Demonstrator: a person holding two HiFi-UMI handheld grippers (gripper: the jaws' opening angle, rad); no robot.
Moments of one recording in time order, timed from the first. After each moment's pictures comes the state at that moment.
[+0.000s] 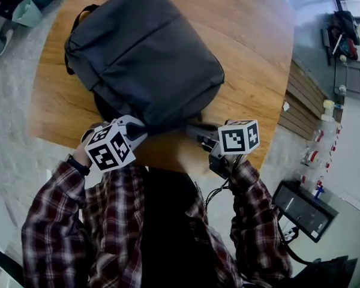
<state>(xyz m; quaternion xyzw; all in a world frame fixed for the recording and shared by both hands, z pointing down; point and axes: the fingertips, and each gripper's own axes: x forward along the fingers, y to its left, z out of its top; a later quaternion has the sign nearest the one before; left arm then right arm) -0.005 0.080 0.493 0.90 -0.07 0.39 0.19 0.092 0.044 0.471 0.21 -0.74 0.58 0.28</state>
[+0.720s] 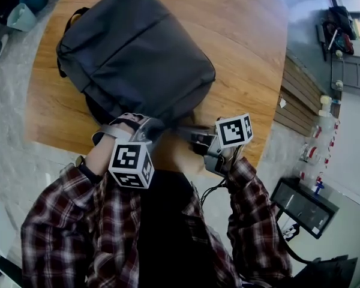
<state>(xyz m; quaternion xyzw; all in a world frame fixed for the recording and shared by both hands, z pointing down) 0.057 0.067 0.463 0.90 -0.06 0.43 -0.05 0.081 0.049 0.463 0.15 -0.70 0.67 0.21</state>
